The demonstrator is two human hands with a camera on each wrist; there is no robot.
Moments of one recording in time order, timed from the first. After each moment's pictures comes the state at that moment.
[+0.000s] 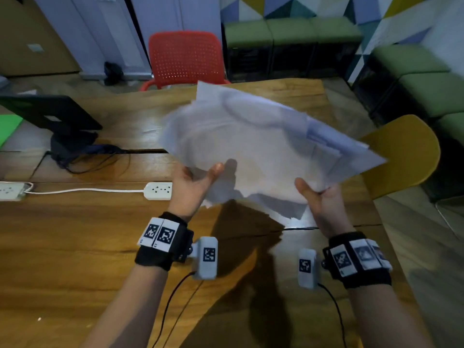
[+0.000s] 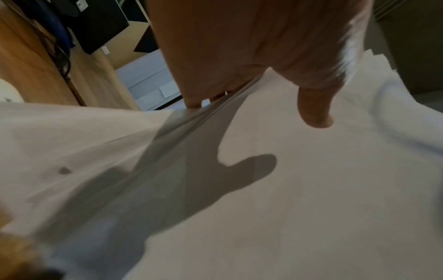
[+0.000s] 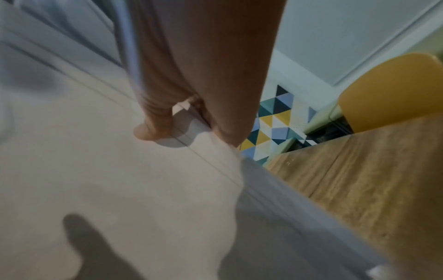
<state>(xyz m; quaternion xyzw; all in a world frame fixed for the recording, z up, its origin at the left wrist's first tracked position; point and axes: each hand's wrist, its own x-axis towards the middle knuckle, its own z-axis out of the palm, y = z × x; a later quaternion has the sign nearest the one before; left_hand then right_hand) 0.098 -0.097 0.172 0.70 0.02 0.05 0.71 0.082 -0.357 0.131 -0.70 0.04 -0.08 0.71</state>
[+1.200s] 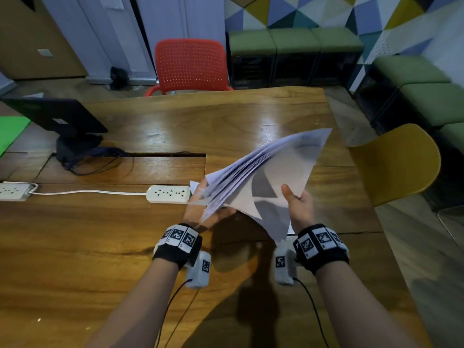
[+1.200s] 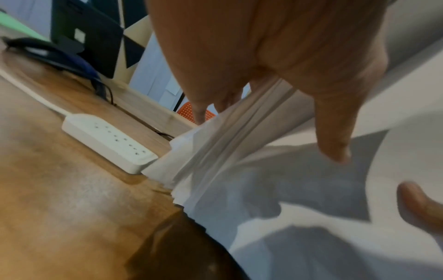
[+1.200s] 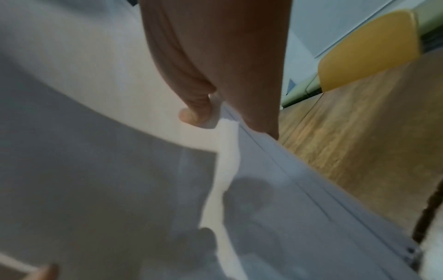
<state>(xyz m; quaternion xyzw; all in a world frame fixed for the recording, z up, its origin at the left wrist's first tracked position) 0.100 -0.094 0.095 0.78 0.15 -0.20 0.58 0.110 -0.319 0.090 -0.65 0.26 0.00 0.71</state>
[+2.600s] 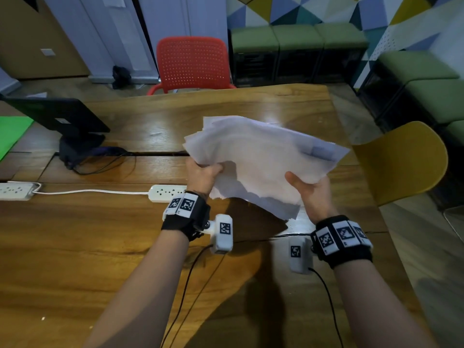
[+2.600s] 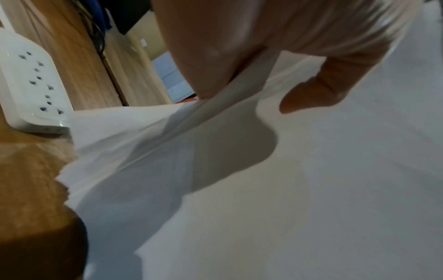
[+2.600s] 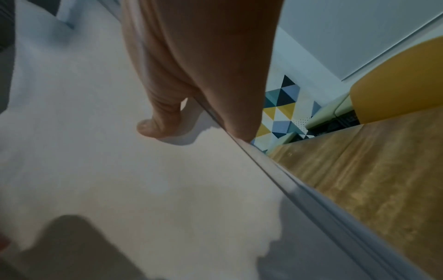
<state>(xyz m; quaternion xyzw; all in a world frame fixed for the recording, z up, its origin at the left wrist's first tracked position) 0.141 -0.108 0.159 0.67 0.13 0.08 0.72 0.114 -0.338 0.134 -0.67 0.10 -0.03 0.74</state>
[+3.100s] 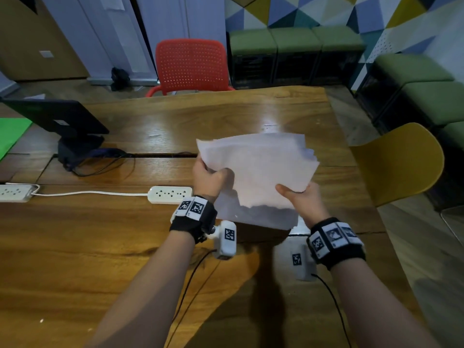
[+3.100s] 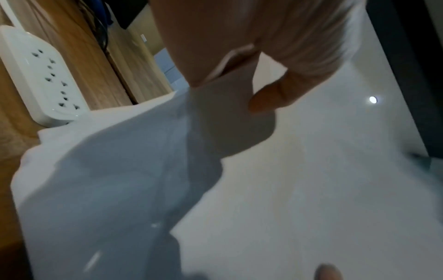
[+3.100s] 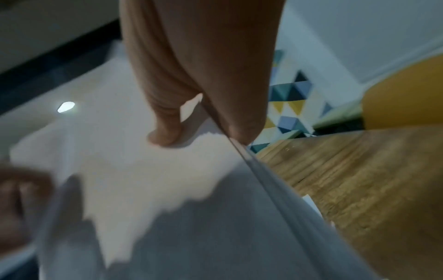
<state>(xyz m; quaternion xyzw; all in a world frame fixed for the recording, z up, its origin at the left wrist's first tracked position) 0.148 -0.119 0.136 0.72 0.14 0.08 0.68 0.115 -0.334 0.115 -0.69 0.12 0.00 0.71</state>
